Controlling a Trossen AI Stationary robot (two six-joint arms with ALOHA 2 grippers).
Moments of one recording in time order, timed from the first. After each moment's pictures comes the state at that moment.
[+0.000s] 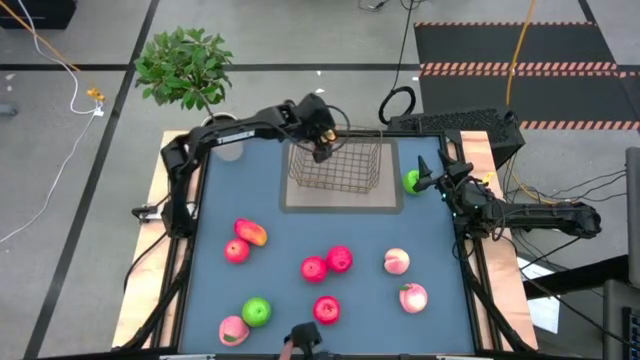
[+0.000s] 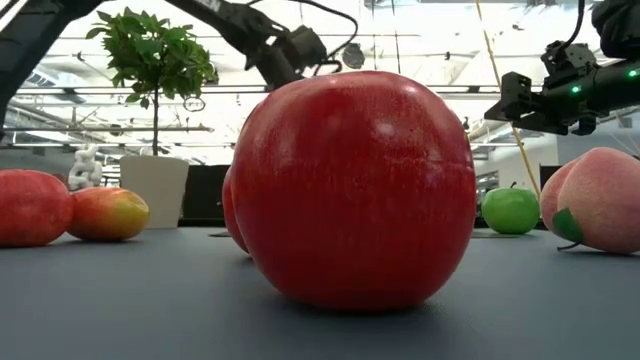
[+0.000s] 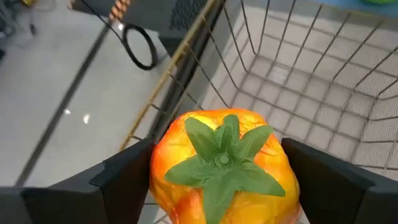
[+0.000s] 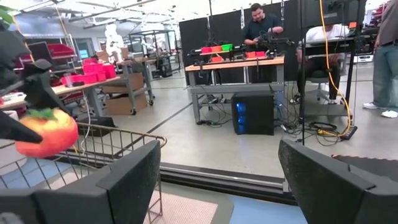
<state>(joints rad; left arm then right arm) 0.51 1.97 1.69 -0.58 -0.05 0.23 -0.13 0.32 0.02 0.37 1.04 0.07</state>
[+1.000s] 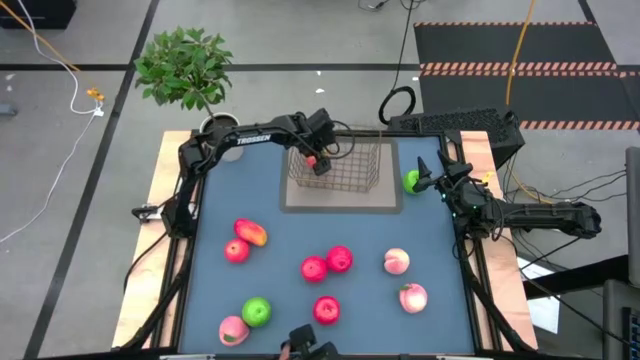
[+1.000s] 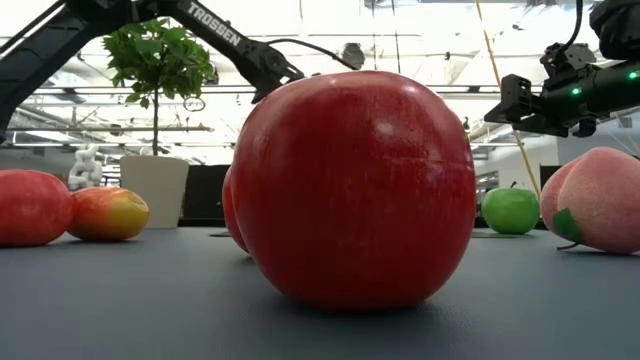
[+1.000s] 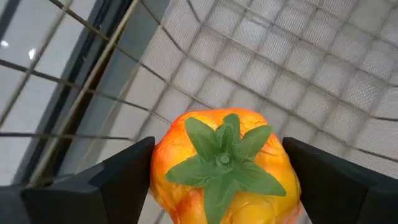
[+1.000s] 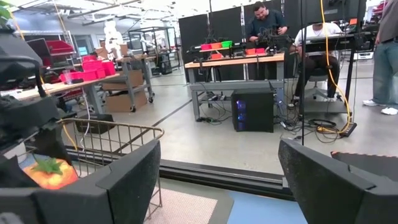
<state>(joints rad) 0.52 2.11 1.68 -0.66 0.02 0.11 -0.13 0.32 0.02 0.35 1.04 0.10</state>
